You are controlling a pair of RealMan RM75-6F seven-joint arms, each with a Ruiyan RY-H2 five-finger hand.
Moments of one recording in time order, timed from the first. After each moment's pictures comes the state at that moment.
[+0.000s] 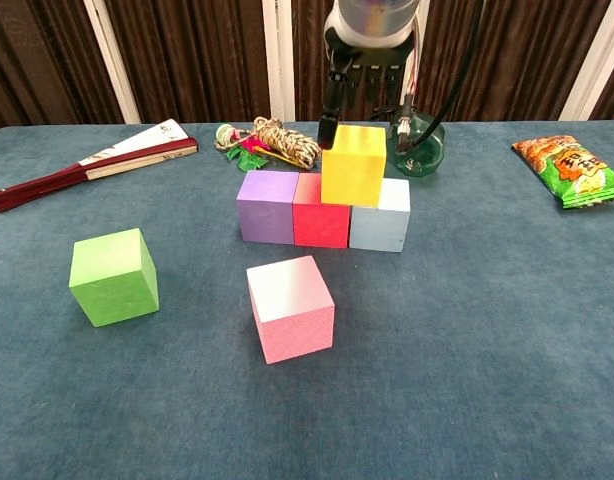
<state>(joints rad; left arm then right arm) -0.17 -1.39 -0.23 -1.36 1.34 1.57 0.12 1.39 -1.66 0.91 -1.44 0.43 1.35 -1.44</state>
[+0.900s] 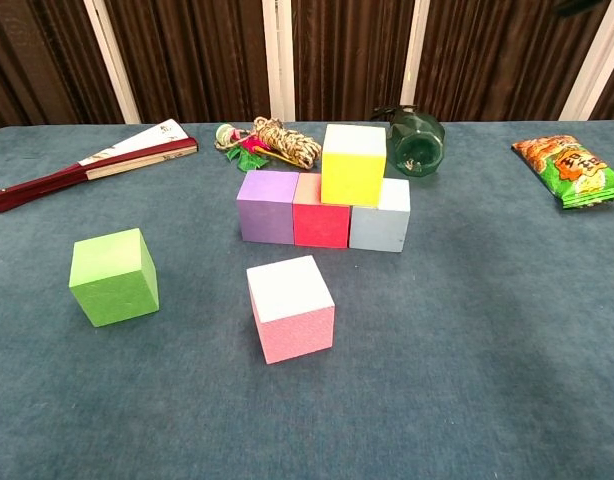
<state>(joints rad) -0.17 -1.36 -0.19 -1.44 1.37 1.55 0.08 0.56 -1.05 0.74 -2.31 -0.40 1.26 -0.87</state>
